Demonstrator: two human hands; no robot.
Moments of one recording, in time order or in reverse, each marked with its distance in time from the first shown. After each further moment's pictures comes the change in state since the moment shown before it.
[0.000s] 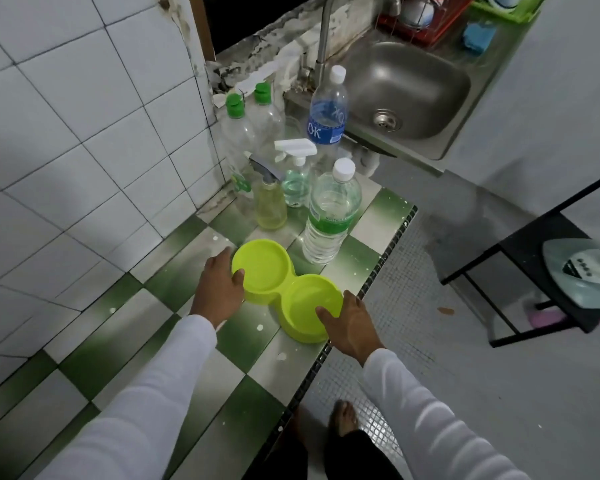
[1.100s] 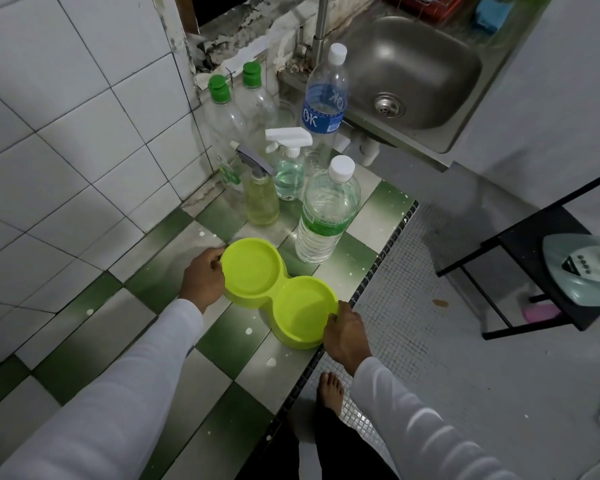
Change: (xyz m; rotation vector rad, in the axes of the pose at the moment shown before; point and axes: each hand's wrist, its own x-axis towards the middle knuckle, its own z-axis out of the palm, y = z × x) left_hand 0.053 -0.018 0.016 -0.134 -0.045 -0.134; right_hand 0.029 0.026 0.019 0.133 0.018 0.069
